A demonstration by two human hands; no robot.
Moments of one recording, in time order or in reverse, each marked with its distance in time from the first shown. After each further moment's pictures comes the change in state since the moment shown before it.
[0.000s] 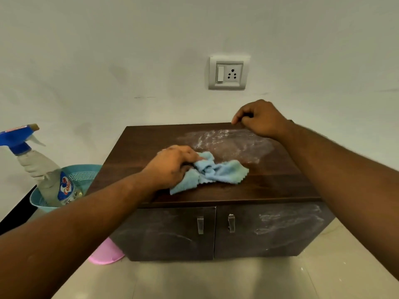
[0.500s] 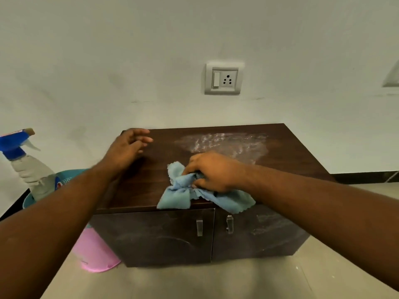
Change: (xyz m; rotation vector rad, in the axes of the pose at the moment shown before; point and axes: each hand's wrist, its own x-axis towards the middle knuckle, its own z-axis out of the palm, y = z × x) left_hand -0.022 -0.073 -0.039 -0.792 0.369 -0.522; right_hand -0.060 -0.086 0.085 -0.385 -0.474 -0.421
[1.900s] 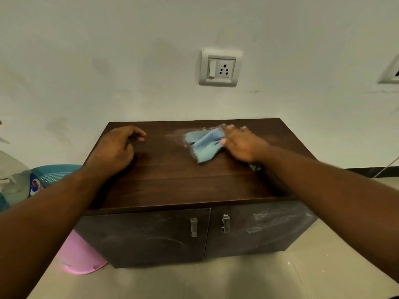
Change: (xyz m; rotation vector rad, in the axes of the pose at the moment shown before) left_hand -0.004 -0.004 0.005 0.592 0.049 0.383; right_hand -0.008 0.131 0.025 -0.013 0.069 0.485
